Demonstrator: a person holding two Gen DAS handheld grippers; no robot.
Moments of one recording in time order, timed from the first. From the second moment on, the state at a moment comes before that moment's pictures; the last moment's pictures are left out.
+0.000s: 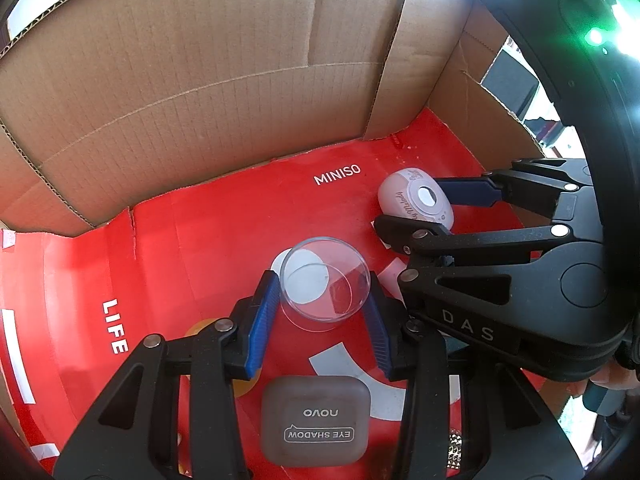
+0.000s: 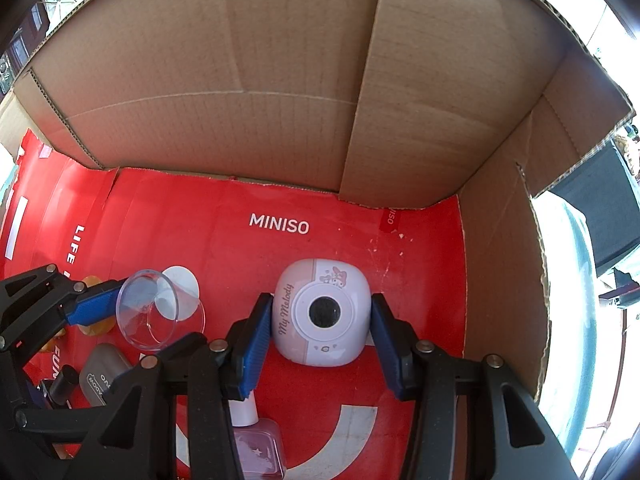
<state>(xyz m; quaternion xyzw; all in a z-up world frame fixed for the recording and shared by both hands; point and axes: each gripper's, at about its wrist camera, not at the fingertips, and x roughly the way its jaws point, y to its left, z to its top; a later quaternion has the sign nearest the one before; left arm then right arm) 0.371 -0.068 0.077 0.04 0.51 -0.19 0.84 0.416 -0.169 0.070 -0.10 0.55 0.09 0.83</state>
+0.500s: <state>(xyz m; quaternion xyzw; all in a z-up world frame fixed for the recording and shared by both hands) 0.368 -0.064 0.080 0.02 0.50 -0.18 0.84 0.407 -0.159 0.074 -0.10 0.54 0.09 0.83</state>
